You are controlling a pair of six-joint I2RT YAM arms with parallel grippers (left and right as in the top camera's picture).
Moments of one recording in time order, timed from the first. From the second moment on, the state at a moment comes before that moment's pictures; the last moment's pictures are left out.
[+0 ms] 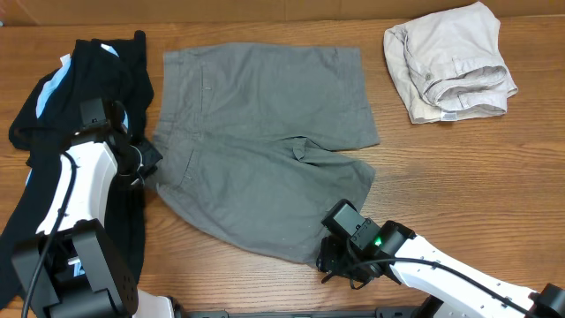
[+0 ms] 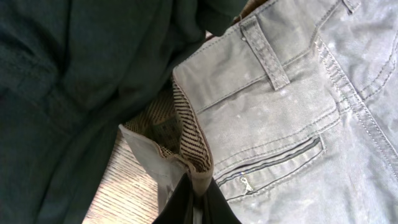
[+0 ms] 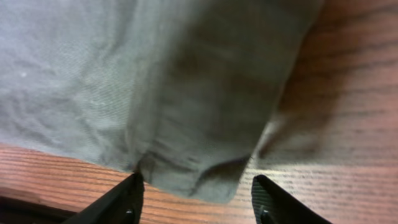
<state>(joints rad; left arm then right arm) 0.26 1.67 1.12 -0.80 0.09 -0.47 0.82 1.29 0.57 -0.65 -0.26 1.03</state>
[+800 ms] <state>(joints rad) 0.25 1.67 1.12 -0.82 0.09 -0.47 0.78 1.38 0.58 -0.63 -0.32 1.02</state>
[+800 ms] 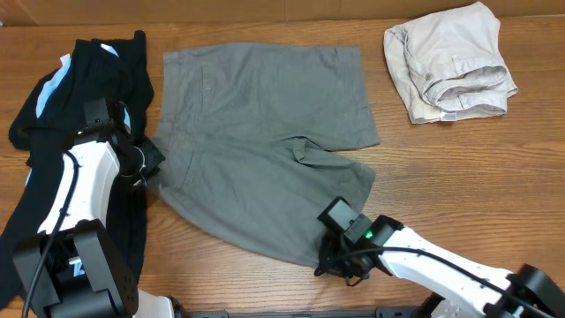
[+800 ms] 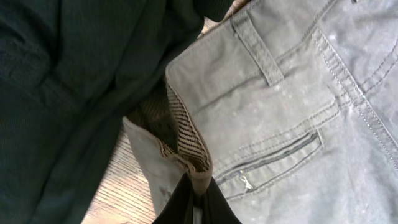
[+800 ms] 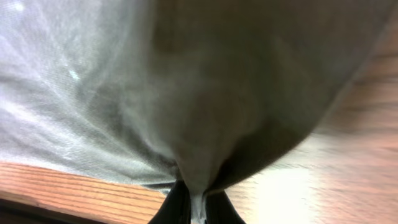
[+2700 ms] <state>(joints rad) 0.24 1.23 1.35 -1.24 0.07 -0.36 0.54 1.23 1.49 -1.24 0.27 0.70</state>
